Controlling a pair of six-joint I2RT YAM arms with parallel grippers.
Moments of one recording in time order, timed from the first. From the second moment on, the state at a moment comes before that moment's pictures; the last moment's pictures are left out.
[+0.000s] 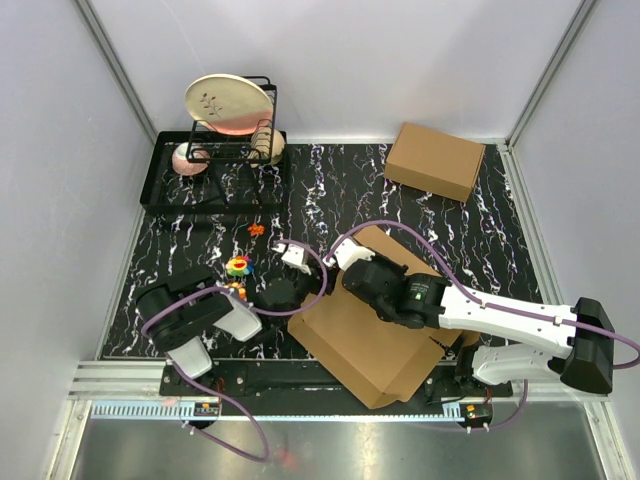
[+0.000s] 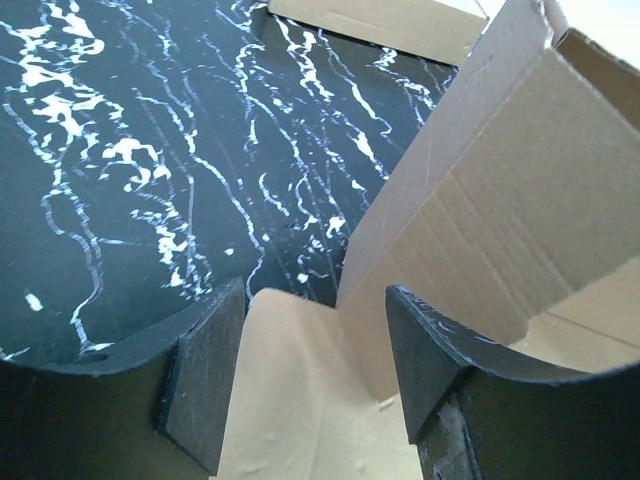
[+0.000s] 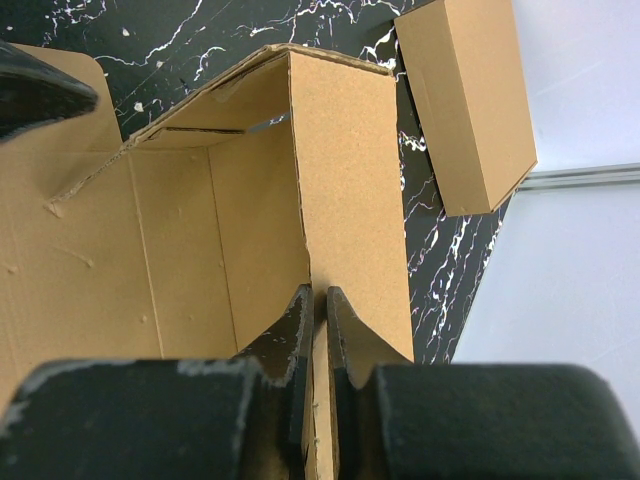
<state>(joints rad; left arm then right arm) -0.99 1.65 0.29 1.28 -0.43 -0.38 1.19 1.20 0.94 -0.57 0.85 -0.16</state>
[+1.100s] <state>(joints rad) -0.98 1.88 0.52 1.30 -0.29 -0.47 1.18 1.21 0.94 -0.56 0.86 -0.13</state>
